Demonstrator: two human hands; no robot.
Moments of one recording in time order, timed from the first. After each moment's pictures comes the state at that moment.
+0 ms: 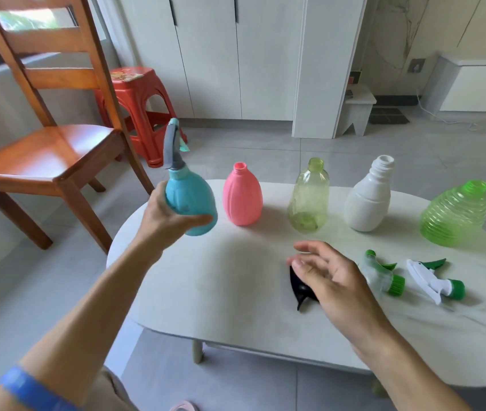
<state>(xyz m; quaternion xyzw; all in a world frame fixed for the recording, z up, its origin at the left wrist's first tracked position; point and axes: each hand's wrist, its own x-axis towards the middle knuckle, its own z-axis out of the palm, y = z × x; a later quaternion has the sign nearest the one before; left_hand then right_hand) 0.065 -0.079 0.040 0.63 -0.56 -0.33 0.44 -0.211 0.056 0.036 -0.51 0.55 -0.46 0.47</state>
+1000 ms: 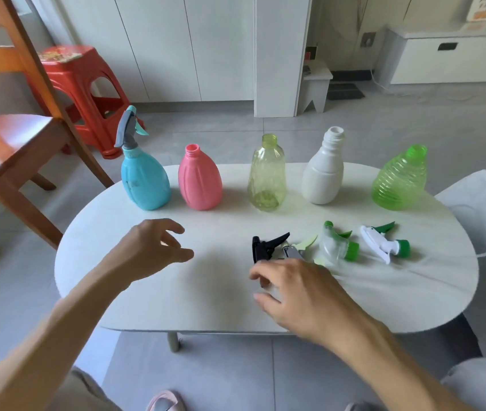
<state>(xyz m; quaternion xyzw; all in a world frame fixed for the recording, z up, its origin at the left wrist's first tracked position) 0.030 -0.032 0.038 0.68 -0.64 -0.34 0.11 -0.221 0.079 0.033 -0.79 0.57 -0.17 0.16</state>
